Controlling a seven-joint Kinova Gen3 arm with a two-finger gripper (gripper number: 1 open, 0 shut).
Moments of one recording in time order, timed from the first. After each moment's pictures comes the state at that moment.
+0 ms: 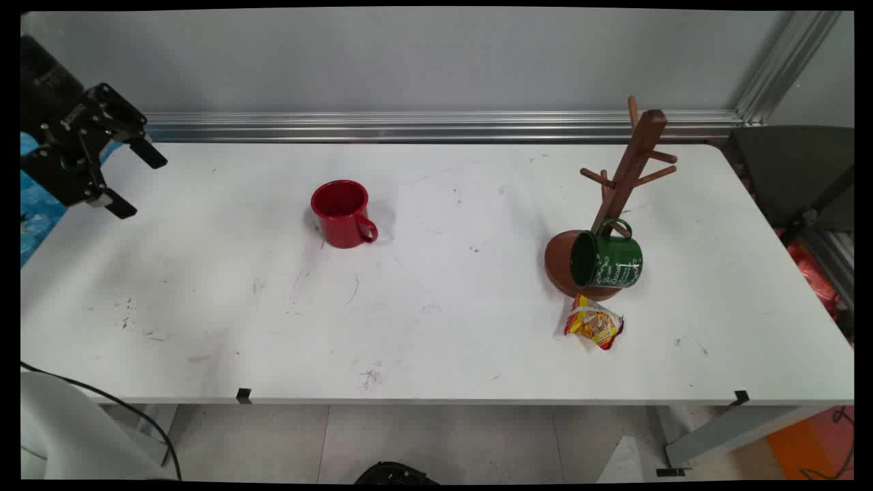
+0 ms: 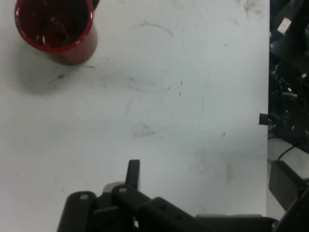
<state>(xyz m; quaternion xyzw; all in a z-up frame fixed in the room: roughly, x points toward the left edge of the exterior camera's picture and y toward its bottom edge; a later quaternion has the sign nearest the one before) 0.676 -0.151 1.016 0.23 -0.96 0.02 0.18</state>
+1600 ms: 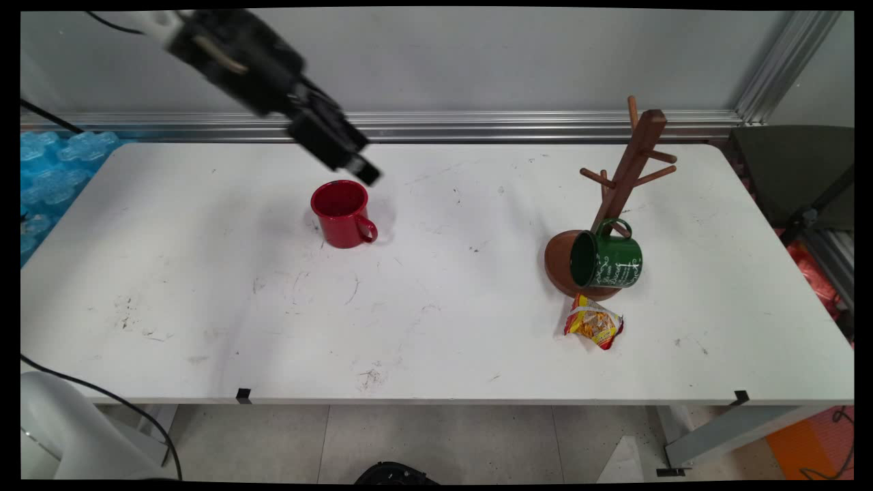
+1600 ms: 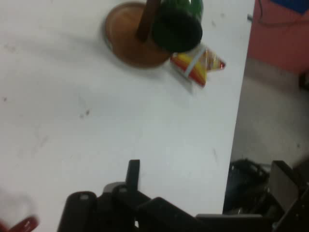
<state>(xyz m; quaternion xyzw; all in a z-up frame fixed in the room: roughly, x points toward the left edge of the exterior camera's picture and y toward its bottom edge) 0.487 -0.235 1.002 0.36 -0.87 0.00 0.35</state>
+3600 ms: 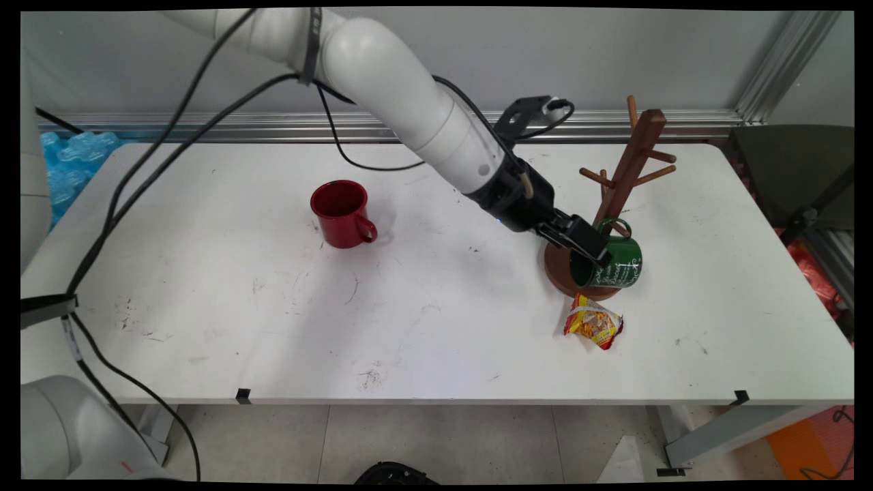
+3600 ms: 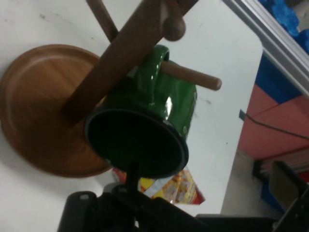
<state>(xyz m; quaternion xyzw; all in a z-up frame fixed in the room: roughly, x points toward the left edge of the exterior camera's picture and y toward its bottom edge) 0.261 -0.335 0.833 0.46 -0.79 -0.09 0.40</state>
